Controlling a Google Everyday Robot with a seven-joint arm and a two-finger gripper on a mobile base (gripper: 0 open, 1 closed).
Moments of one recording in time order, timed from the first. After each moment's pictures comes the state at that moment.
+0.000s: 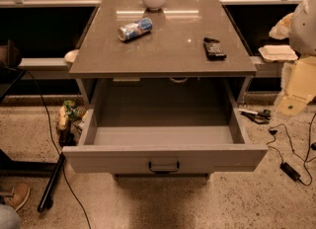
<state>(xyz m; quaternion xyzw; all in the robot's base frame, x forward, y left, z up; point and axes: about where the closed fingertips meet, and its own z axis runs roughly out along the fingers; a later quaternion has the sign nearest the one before) 0.438 -0.216 0.977 -0.60 0.78 -0.04 0.16</state>
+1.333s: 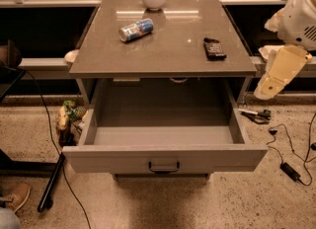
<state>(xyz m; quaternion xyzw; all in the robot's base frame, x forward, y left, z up) 0.495 -0.222 0.964 -0.57 0.80 -0.02 0.21</state>
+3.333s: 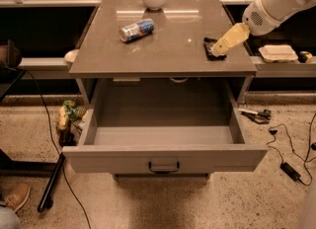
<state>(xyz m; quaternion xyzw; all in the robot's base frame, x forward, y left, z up) 0.681 -0.232 0.904 -0.33 0.90 0.07 0.28</state>
